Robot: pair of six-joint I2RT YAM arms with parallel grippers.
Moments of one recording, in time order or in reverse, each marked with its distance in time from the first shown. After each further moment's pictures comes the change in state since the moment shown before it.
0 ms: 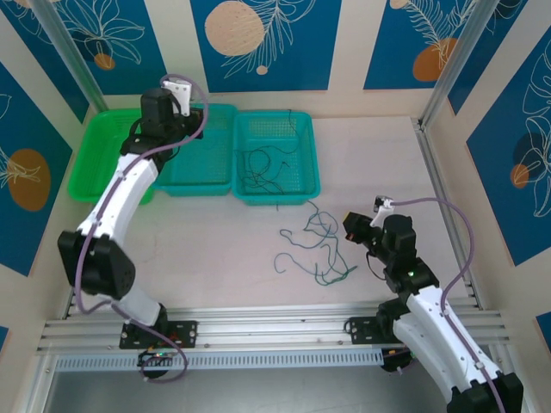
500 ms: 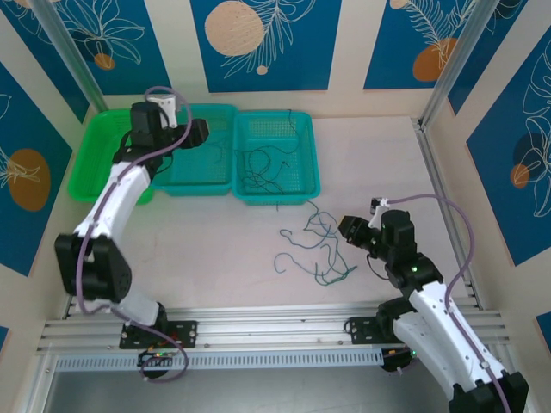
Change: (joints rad) left arm 0.069 -0.144 -0.221 0.083 0.168 -0.194; right arm 0.028 0.084 0.105 -0.193 -0.062 0.039
